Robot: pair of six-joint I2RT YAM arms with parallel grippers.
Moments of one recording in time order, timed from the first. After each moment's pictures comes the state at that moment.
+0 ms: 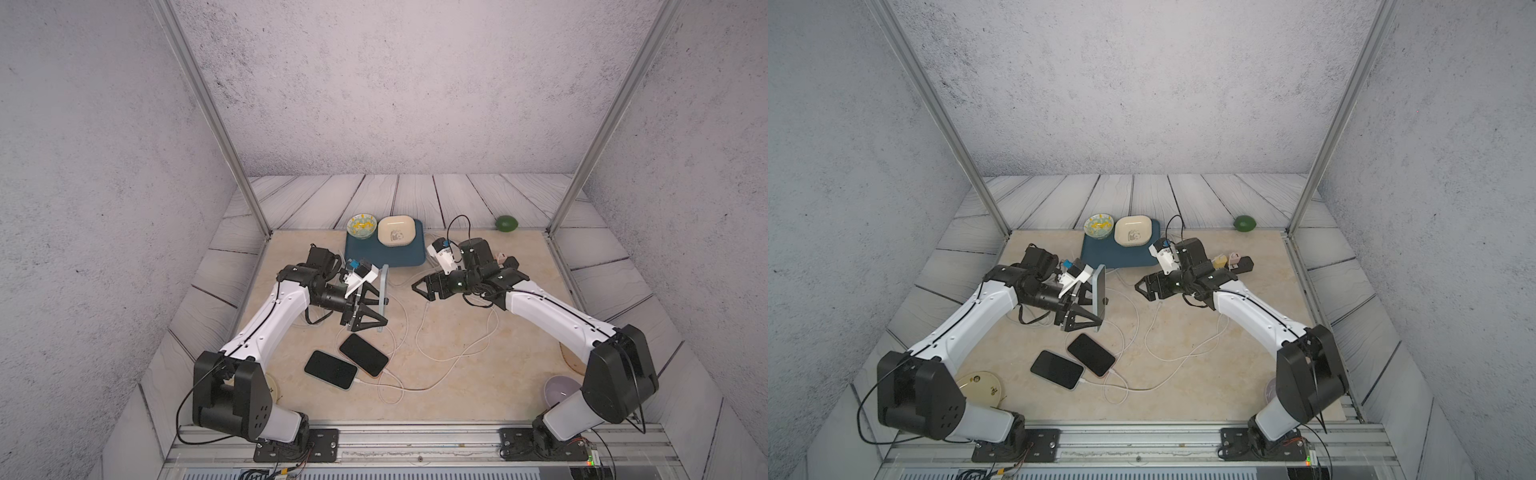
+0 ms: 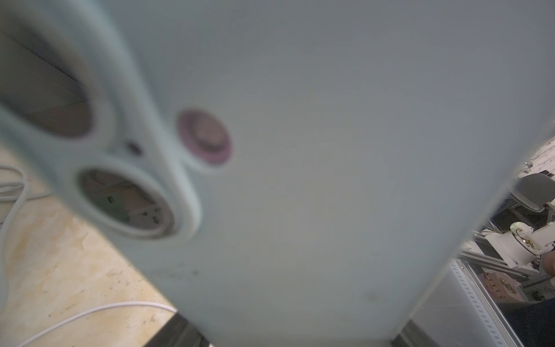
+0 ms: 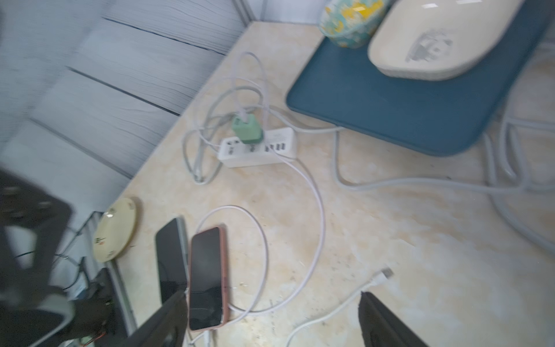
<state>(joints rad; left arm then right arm) -0.26 1.45 1.20 -1.03 1.28 0.89 0.54 1.53 1.22 -0.34 -0.53 0.16</state>
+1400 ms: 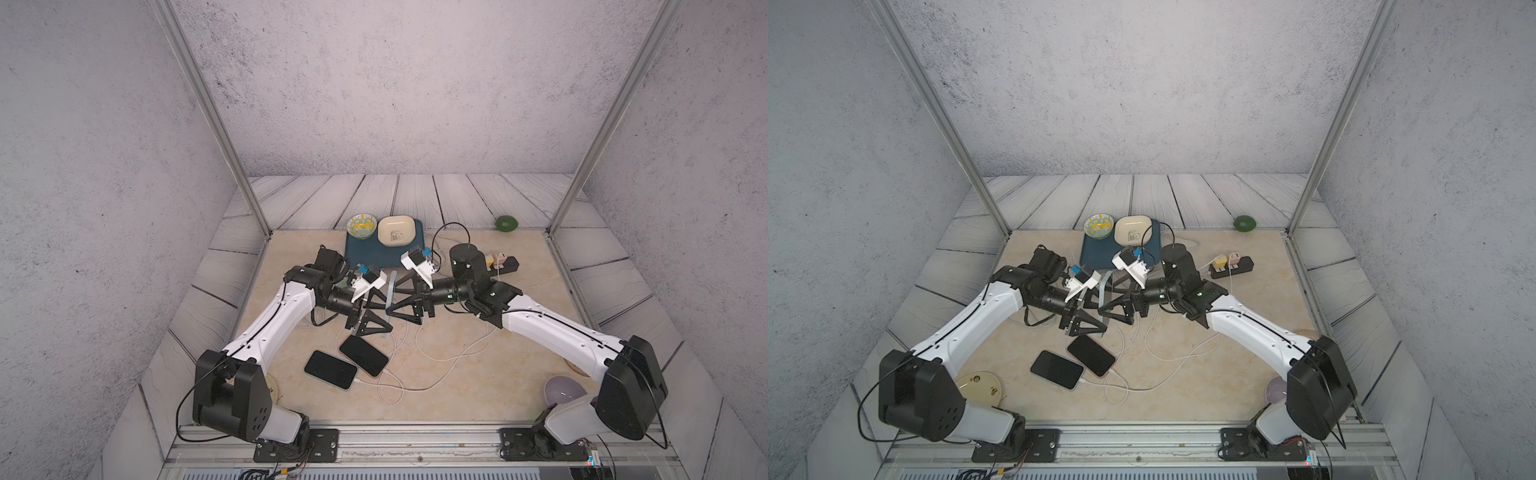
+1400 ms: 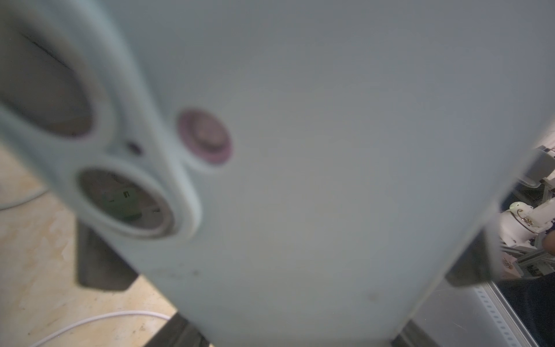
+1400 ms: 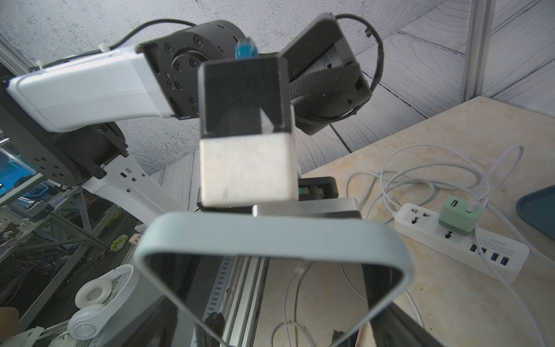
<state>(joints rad) -0.32 1.45 1.20 -1.02 1.24 0.90 0.72 1.48 1.18 -0.03 -0.90 0.17</state>
